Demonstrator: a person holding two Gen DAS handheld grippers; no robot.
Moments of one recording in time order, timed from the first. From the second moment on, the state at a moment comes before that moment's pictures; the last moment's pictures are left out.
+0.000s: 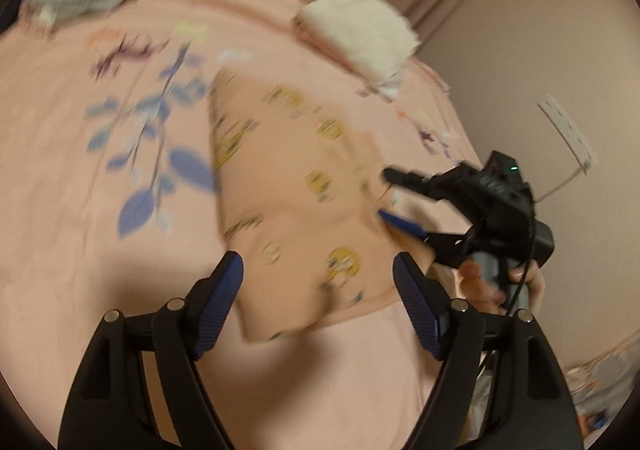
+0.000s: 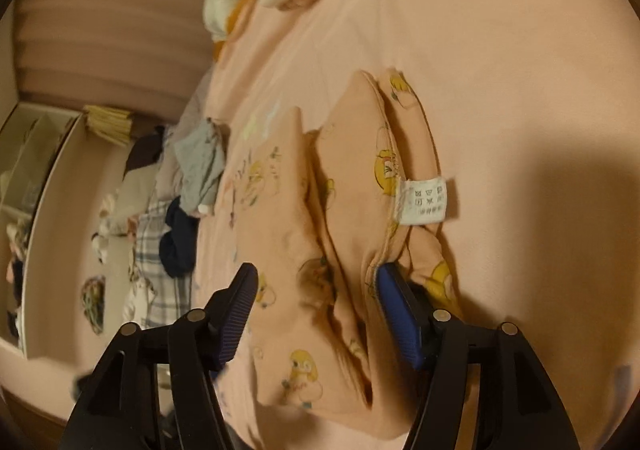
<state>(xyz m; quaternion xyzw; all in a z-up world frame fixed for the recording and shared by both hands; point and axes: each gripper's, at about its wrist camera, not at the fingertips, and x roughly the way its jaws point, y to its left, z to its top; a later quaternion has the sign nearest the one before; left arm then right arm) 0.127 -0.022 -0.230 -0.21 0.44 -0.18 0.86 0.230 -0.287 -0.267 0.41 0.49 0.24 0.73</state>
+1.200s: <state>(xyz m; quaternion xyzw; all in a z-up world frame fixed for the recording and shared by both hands) 0.116 -0.024 -0.276 -0.14 0.42 -0.16 0.88 0.214 -0.329 -0.242 0.33 0.47 0.19 0.79</state>
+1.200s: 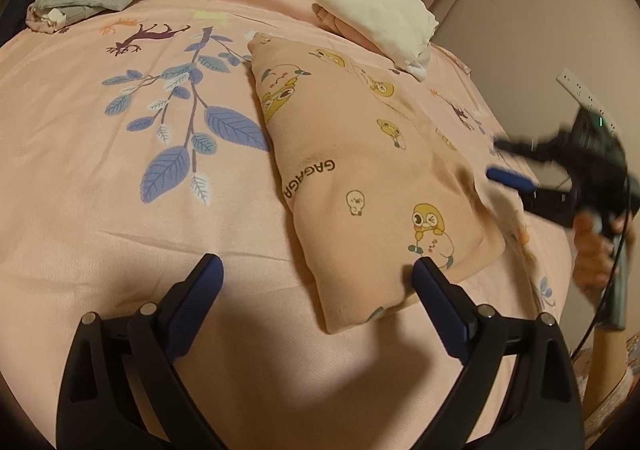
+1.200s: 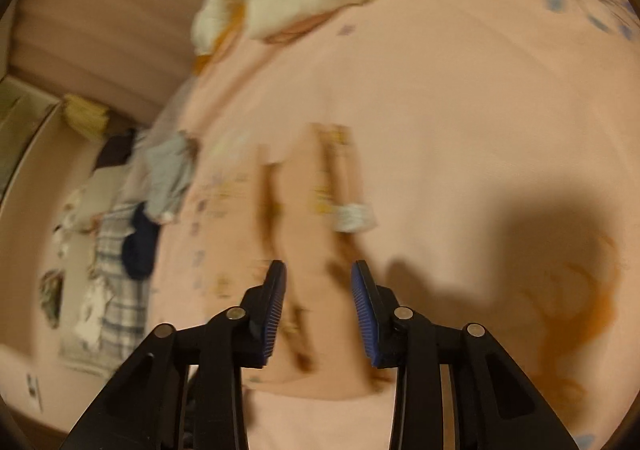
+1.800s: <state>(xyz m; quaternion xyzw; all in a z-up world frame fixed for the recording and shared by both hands) 0.115 -0.013 -0.276 -0.19 0.40 -0.19 0.88 0.248 -0.265 -0.254 0.34 0.48 0.27 0.76</state>
